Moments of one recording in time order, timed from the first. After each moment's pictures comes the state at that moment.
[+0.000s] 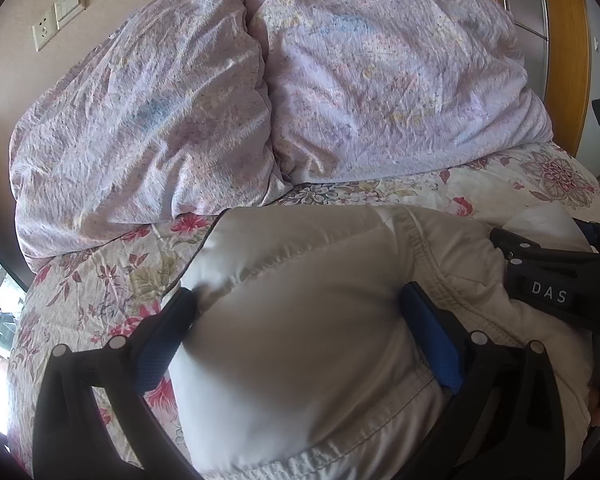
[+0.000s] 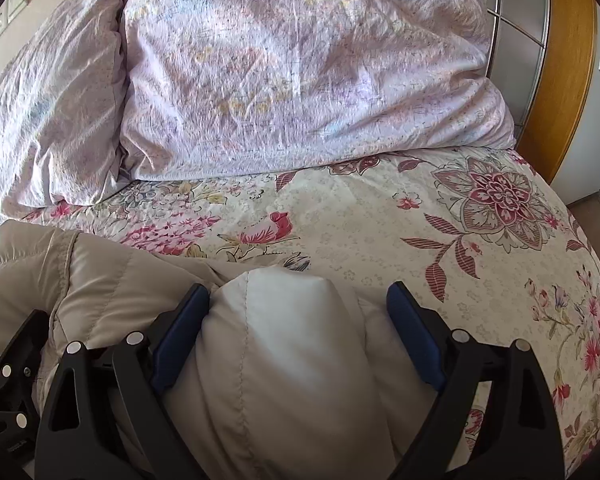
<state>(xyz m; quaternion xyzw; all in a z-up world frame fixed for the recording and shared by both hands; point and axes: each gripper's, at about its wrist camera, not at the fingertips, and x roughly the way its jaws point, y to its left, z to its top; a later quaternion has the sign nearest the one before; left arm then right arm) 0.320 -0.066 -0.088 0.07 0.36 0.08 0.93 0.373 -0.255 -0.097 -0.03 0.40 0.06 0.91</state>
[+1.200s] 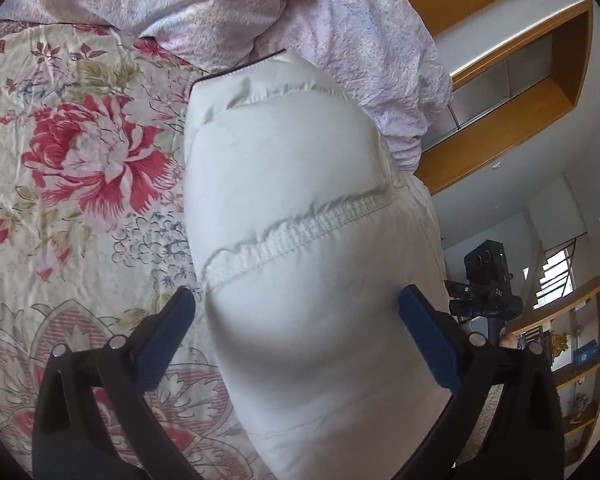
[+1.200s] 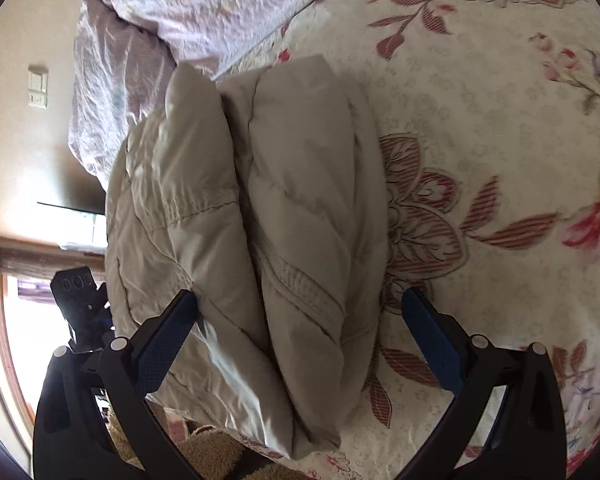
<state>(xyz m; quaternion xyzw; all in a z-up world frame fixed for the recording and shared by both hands) 0.229 0.040 -0.108 -0.30 0.42 -0.21 0.83 0.346 -0.367 -0.117 0.19 0.63 0.28 0.70</state>
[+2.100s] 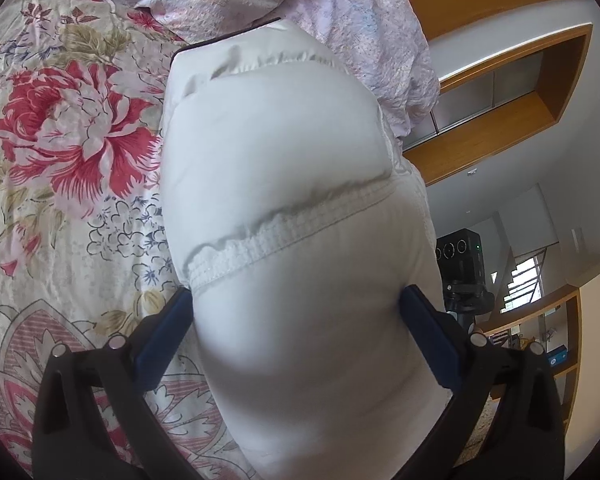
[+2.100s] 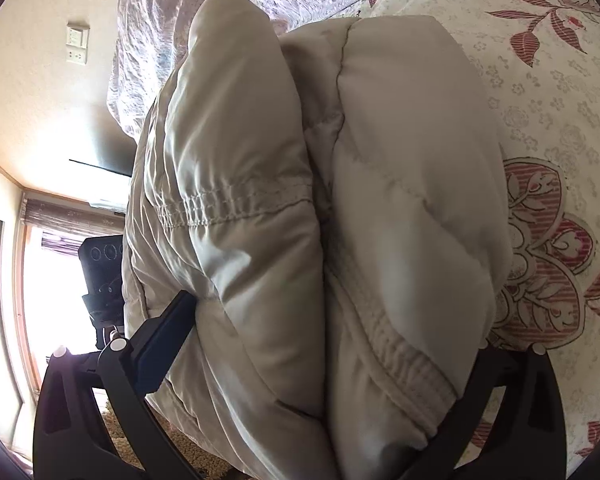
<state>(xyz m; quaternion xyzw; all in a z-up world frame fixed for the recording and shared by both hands) 0.238 0.052 -0.128 -0.34 0.41 -0.26 0.81 0.358 -0.308 -0.130 0.18 0.61 0.38 0.67</state>
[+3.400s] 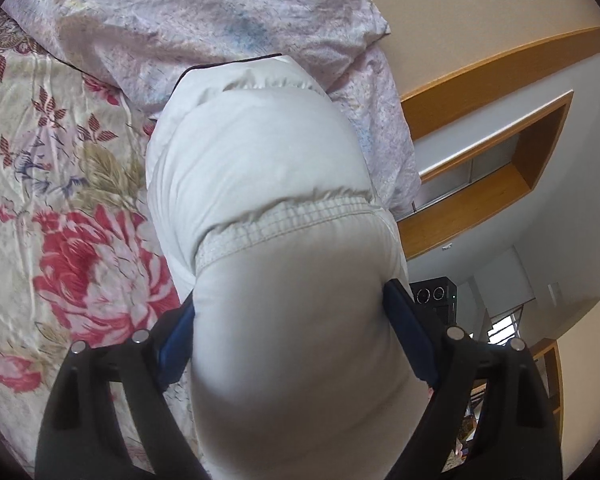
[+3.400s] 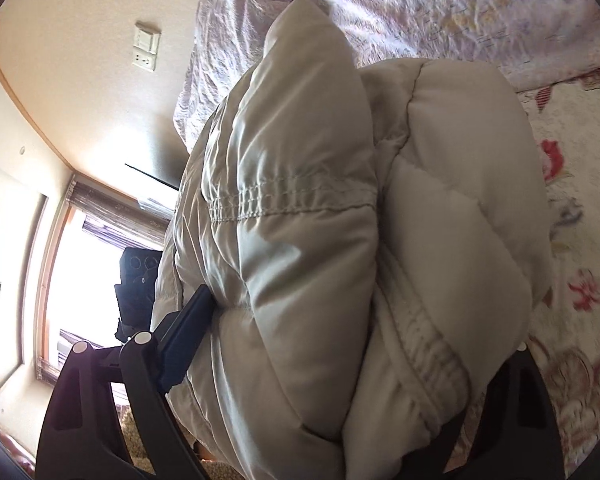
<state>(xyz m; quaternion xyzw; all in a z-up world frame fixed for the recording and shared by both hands) 0.277 0.134 -0.092 -0.41 0.27 -0.24 0.84 0.387 -0.237 -0.109 0.21 0.52 0.48 0.68</state>
